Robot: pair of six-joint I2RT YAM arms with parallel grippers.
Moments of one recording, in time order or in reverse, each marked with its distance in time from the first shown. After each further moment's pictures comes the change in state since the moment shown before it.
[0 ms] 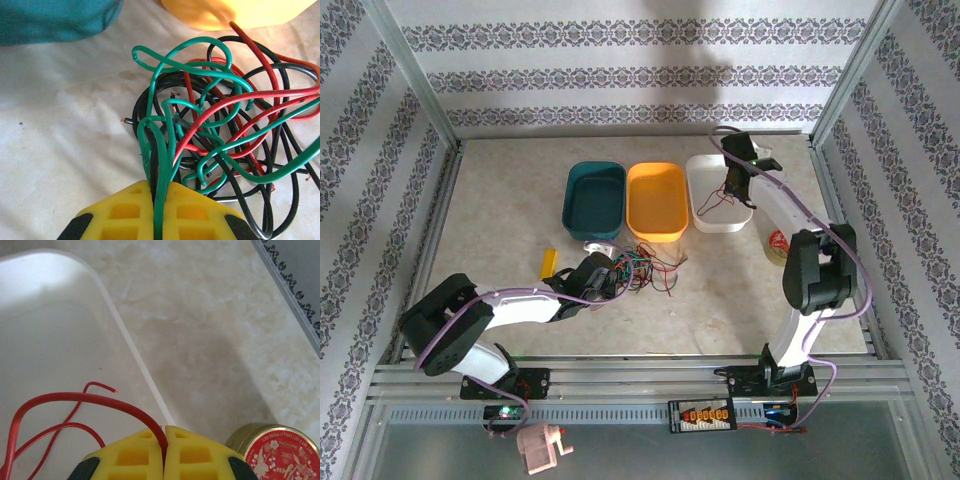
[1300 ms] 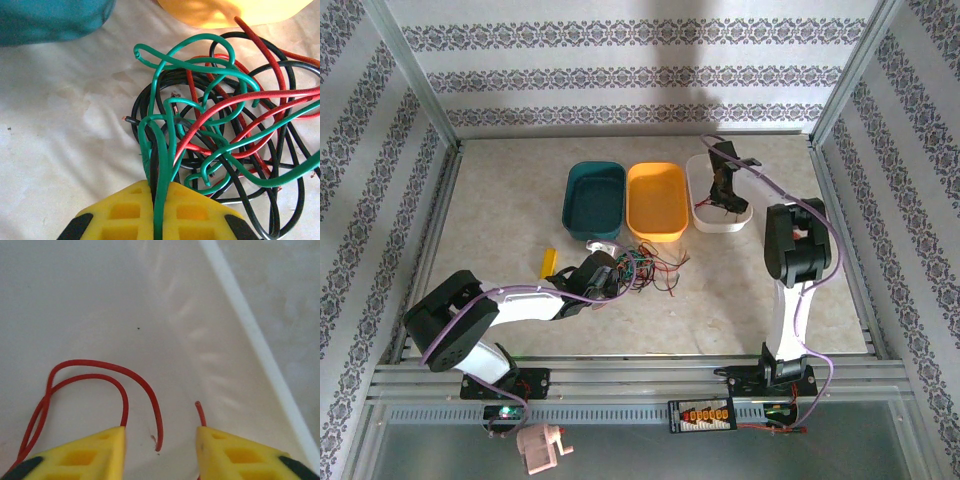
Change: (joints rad) left arm 0.001 0.032 0.021 0.000 0.008 0.007; right arm -0.003 0.214 0.077 -0.014 -0.200 0.116
